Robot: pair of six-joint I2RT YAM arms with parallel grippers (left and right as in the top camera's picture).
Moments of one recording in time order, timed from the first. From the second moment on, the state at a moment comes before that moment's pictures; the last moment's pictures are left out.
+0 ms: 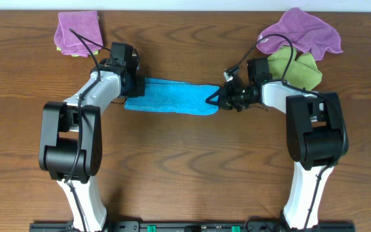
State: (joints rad) left arm -0.14 2.05 1.33 -0.50 0.09 -0.14; right arm 0.15 2.19 1.25 -0.26 -0.91 0.45
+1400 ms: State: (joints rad) left arm -0.24 2.06 1.33 -0.43 0.22 -0.37; right arm 0.43 2.15 1.73 -0.83 -0.22 0.30
